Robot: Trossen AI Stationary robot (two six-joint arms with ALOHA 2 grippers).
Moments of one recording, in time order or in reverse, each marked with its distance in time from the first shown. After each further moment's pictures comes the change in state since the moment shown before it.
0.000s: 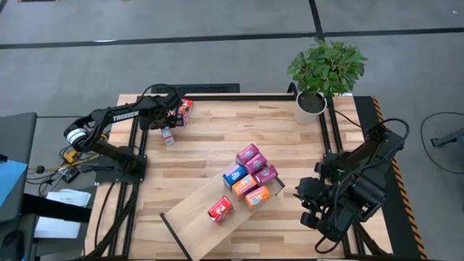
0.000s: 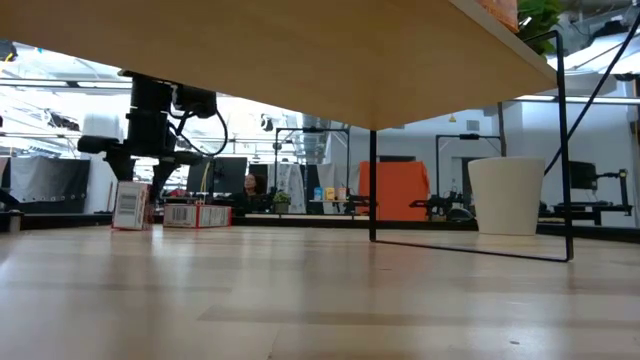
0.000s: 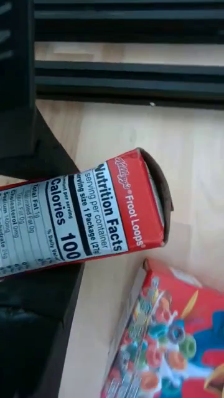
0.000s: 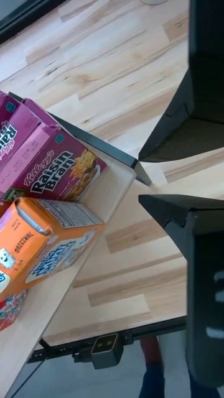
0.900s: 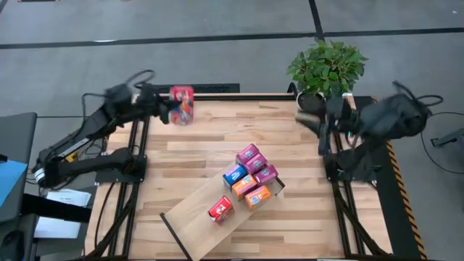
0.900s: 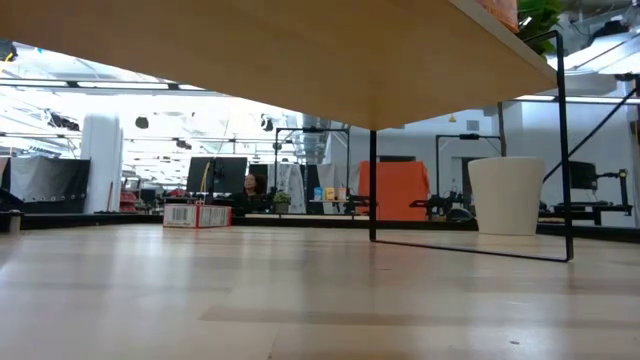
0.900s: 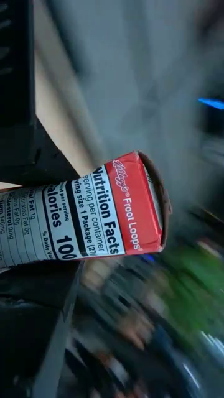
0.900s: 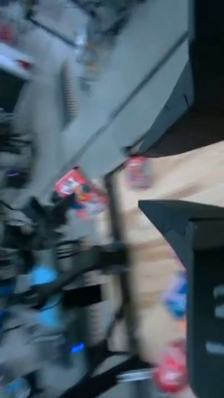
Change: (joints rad) left arm -0.162 -0.676 0.050 0.514 0.362 0.463; right arm -0.423 -0.419 0.003 0.556 0.154 -0.929
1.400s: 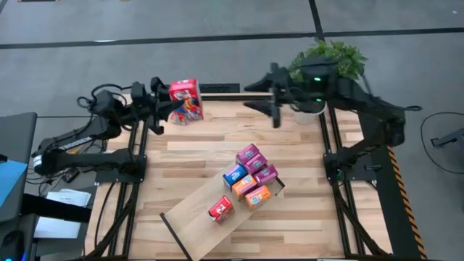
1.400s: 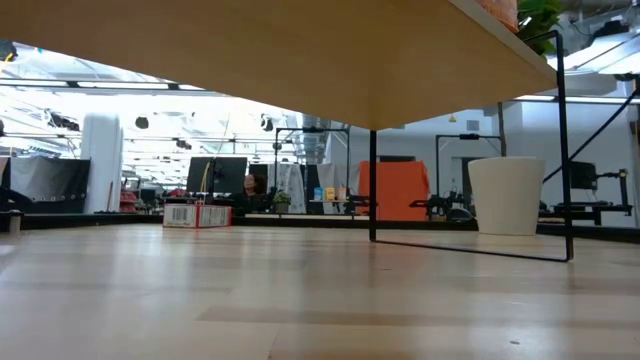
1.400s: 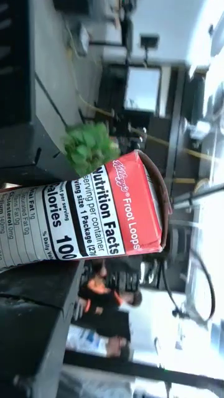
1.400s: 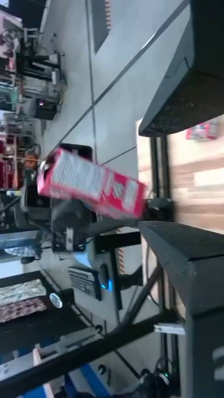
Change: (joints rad) left arm -0.240 0.056 0.000 0.633 0.100 0.186; right arm -0.631 0.252 -0.004 0.512 -0.919 -0.205
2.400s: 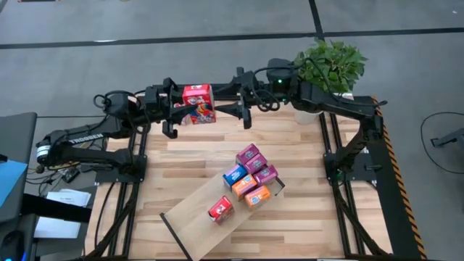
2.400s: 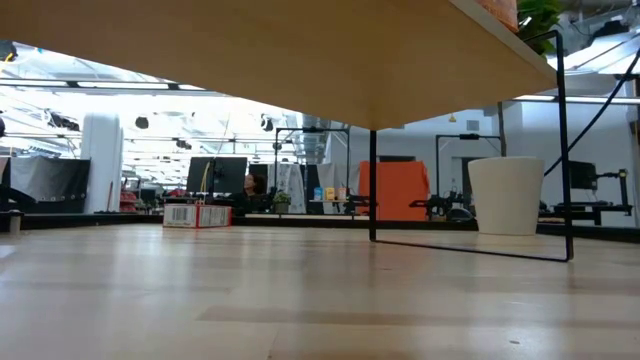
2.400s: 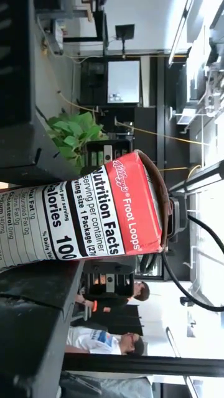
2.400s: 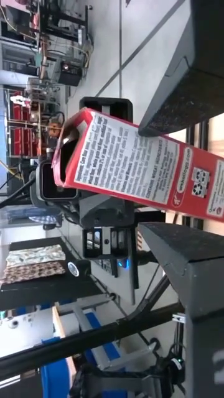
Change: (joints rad) left arm -0.084 0.143 0.001 0.164 -0.022 0.135; right arm -0.024 0.222 0.002 0.327 -0.181 0.012
